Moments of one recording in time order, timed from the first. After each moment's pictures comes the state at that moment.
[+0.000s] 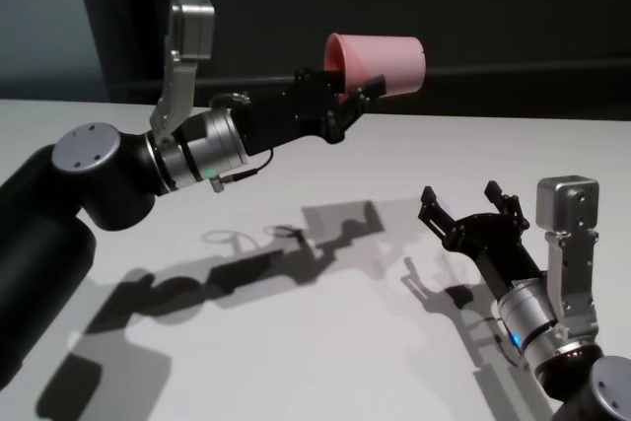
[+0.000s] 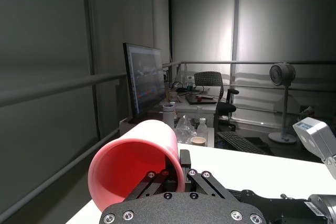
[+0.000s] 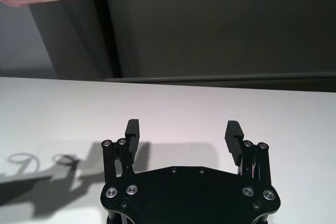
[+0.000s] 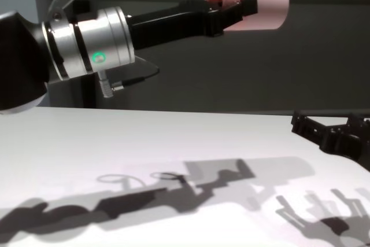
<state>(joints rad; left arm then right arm) -0.67 0.30 0.61 -1.09 -0.67 -0.10 -0.92 -0.07 0.13 -0.23 -1.67 0.26 -0.02 0.00</state>
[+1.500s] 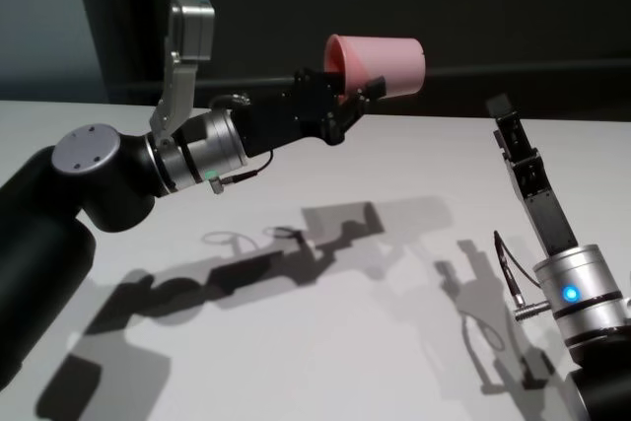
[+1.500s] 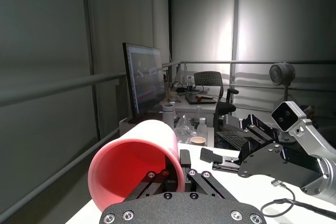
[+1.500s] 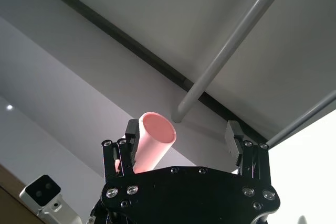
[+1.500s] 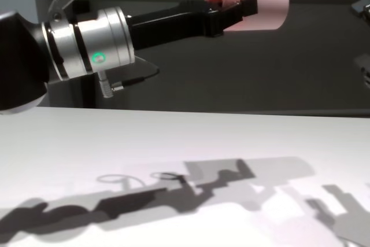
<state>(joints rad) -0.67 0.30 0.61 -1.09 -0.67 -0.10 -0.92 -0.04 0.01 -0.05 -1.64 1.08 0.04 0.43</state>
